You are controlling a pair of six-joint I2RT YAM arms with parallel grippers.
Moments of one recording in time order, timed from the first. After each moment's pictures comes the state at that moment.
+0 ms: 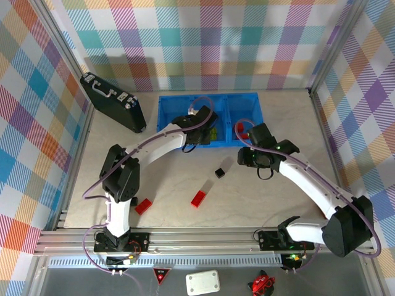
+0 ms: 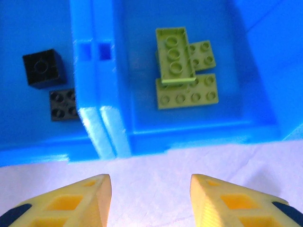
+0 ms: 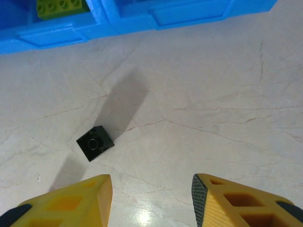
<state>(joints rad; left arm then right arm) -0.72 1.93 1.64 -0.79 -0.30 -0.62 0.50 1.25 1.02 -0.83 0.04 0.53</state>
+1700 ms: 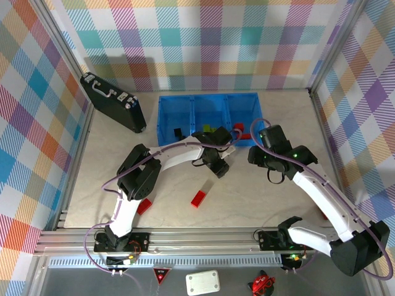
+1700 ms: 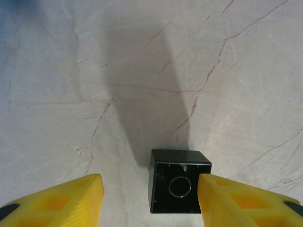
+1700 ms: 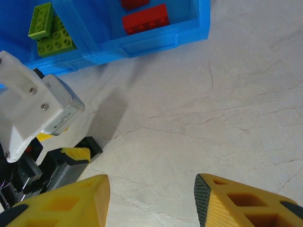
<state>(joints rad) -0.86 2.10 1.64 -0.77 0.09 0.02 0.48 1.07 1.03 -0.94 0.15 0.57</state>
